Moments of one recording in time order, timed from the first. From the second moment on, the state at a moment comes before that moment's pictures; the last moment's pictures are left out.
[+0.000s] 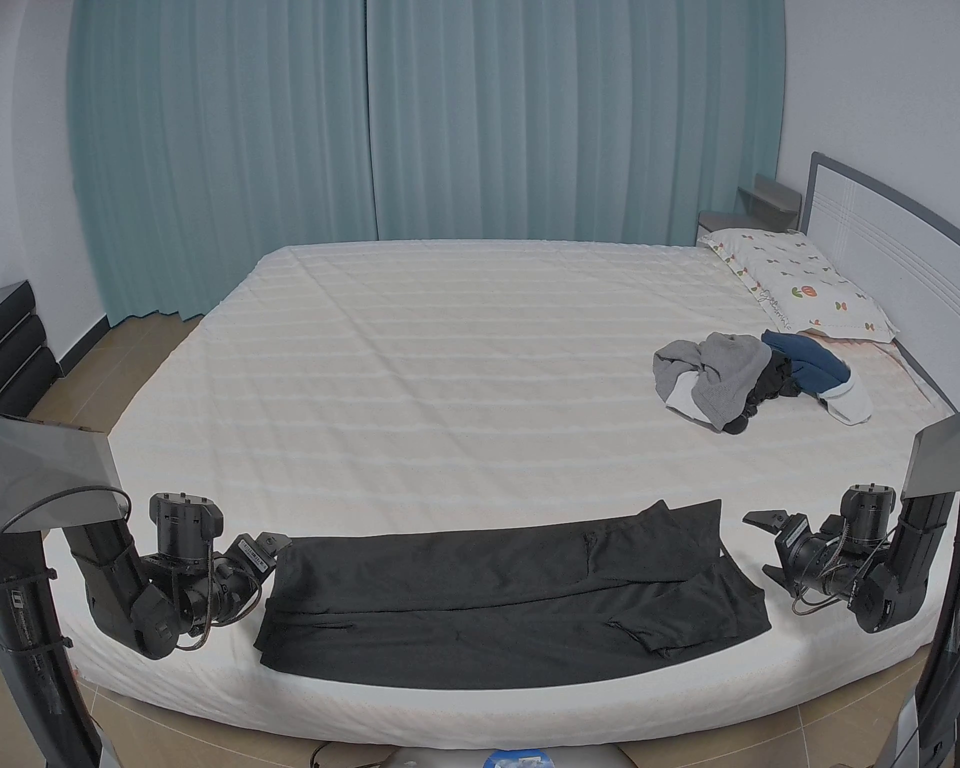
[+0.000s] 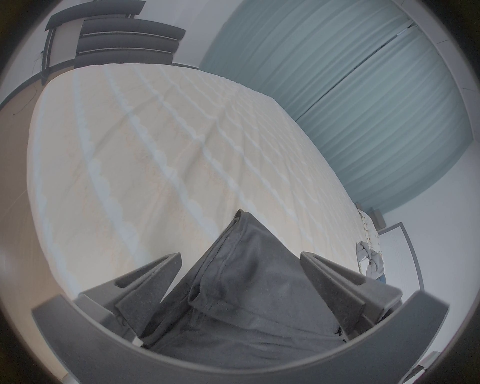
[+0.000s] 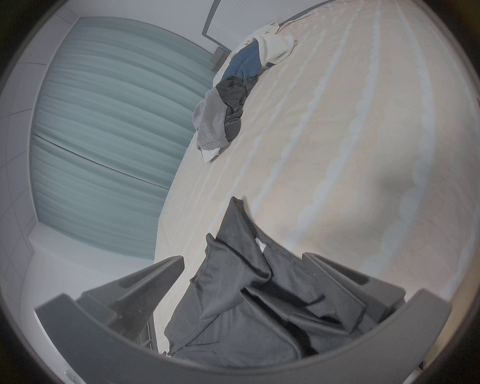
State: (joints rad) left arm -0.10 2.15 -0.38 -1.09 0.03 -0.91; right arm -0.10 2.25 -0.34 -1.39 0.30 0.95
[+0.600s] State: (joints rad) left arm -0.09 2.21 -0.38 -1.07 -0.08 -0.53; right arm -0.10 2.27 -0.33 -1.39 0.33 0.95
